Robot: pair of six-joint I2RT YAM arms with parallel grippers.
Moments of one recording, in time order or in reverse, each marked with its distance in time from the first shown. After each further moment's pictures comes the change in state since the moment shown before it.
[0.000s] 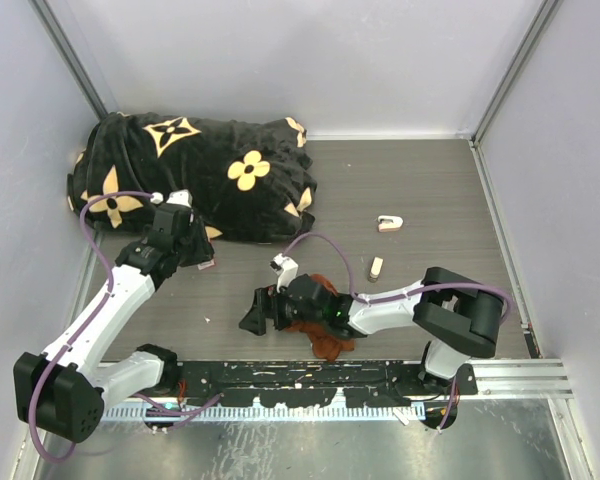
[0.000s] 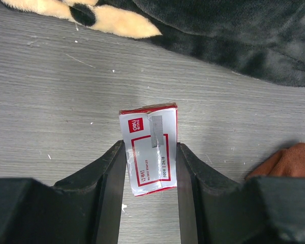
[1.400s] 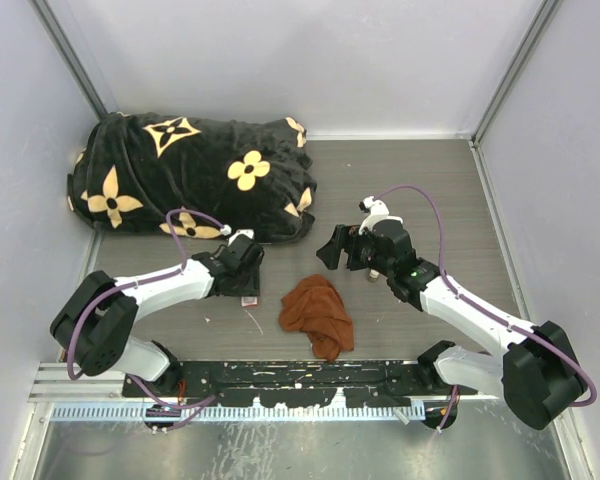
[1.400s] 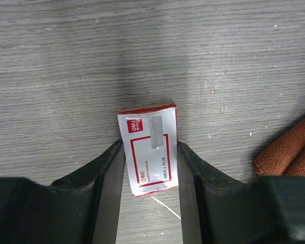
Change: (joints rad) left arm -0.393 0.386 -0.117 0.208 -0.043 -0.204; right arm -0.602 -0.510 -0.058 -0.473 -0.056 -0.303
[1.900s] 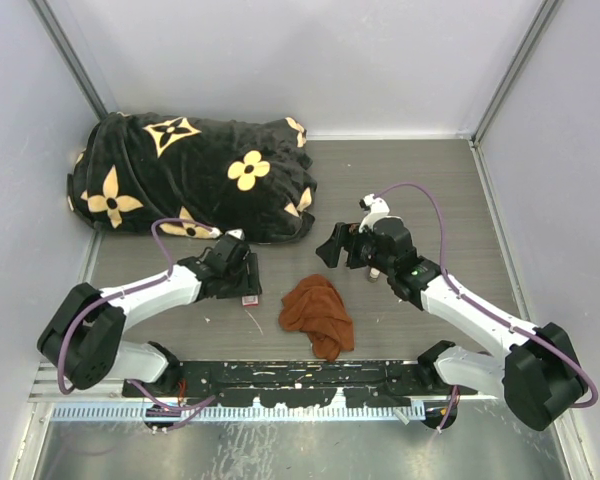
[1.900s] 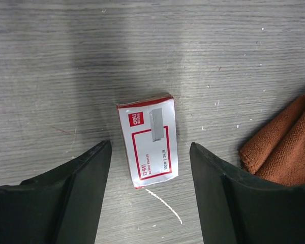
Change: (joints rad) left arm 0.075 -0.098 -0.085 0.063 0.116 -0.043; right arm 0.000 -0.006 0.023 -0.016 -0.002 -0.001
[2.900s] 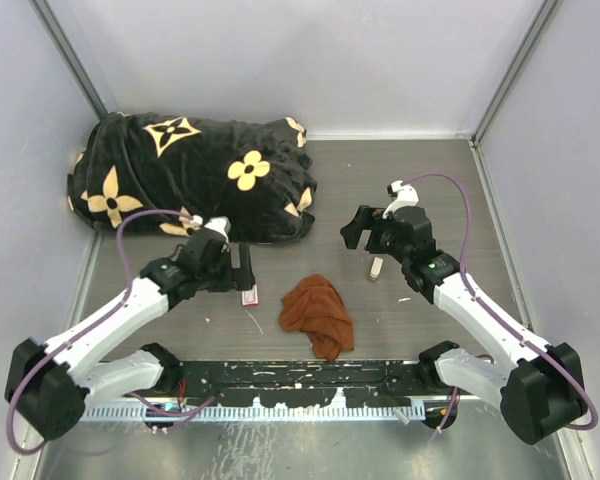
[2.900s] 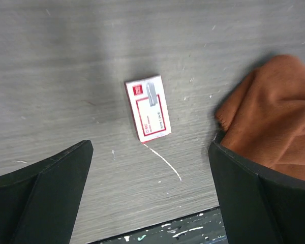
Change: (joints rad) left arm 0.064 -0.354 0.111 -0.275 -0.019 0.144; right arm -0.142 -0.069 0.063 -0.128 0.119 -0.041
